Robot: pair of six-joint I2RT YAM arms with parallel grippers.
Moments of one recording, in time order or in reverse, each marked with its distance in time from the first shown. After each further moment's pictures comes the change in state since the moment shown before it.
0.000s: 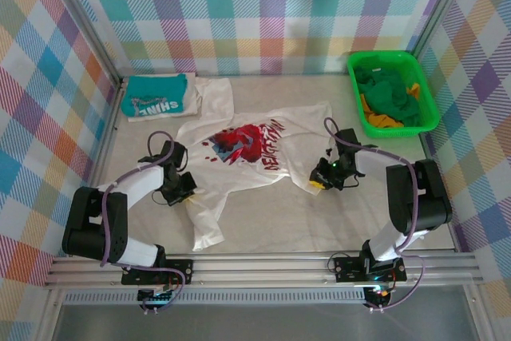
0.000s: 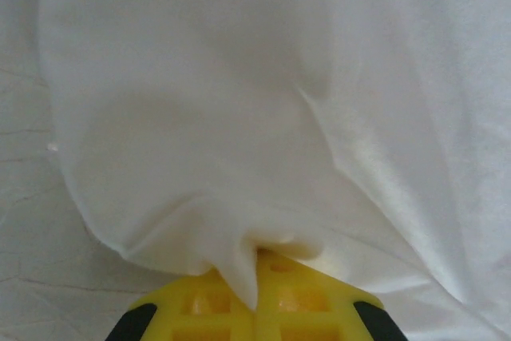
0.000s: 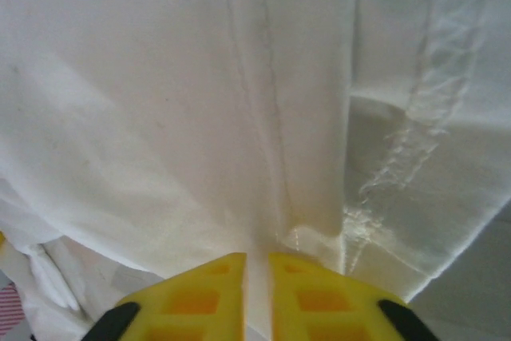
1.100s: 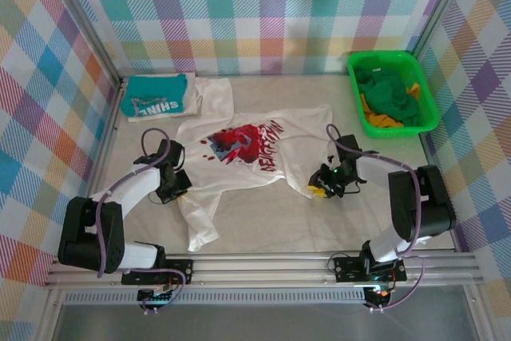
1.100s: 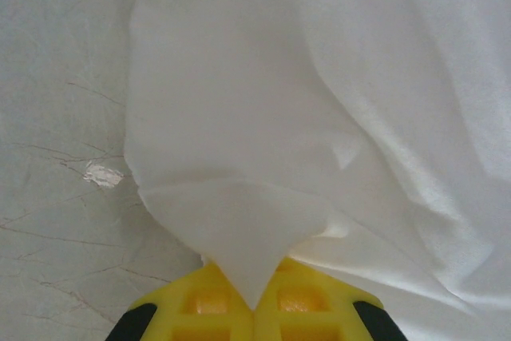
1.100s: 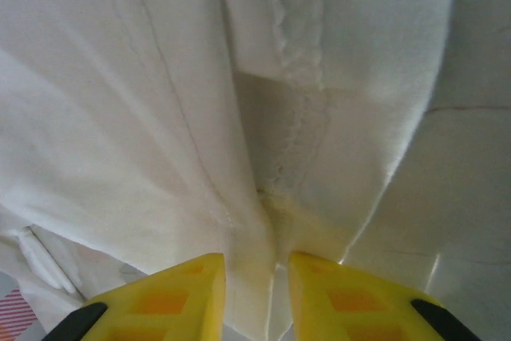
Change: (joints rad) left arm 0.014 -0.070 0.011 -0.048 -0.119 0.000; right arm 0.009 -0.056 -0.076 -0.003 -0.012 0.062
